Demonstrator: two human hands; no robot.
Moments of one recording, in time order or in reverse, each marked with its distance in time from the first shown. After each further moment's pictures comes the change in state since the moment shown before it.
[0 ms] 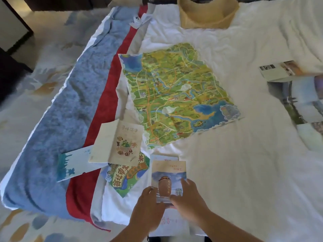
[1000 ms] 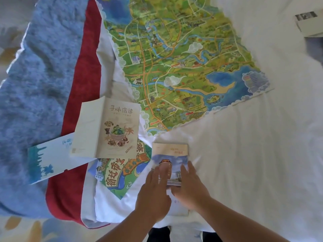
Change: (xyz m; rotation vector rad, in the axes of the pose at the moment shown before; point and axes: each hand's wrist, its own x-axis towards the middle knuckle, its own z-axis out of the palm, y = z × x) left_hand 0.096 -0.067 0.044 0.378 -0.136 0.181; right_hand 0.110 0.021 0.054 -0.307 -0.051 -0.026
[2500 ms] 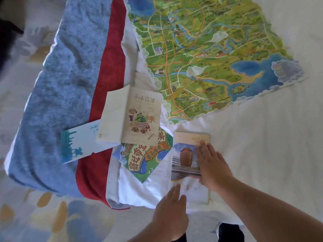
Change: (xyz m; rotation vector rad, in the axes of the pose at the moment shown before) left_hand -0.062 -0.007 0.020 0.060 -0.194 0.044; right_hand 0.025 0.009 -0.001 -0.678 0.037 -0.214
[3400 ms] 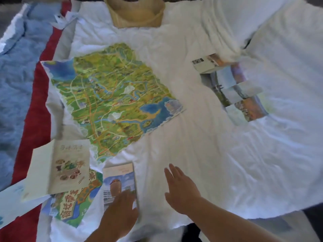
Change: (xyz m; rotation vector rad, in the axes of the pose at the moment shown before) left_hand -0.014 0.106 -0.096 0.061 0.230 0.134; right_hand -0.166 0.095 -0.065 0.266 0.108 0.196
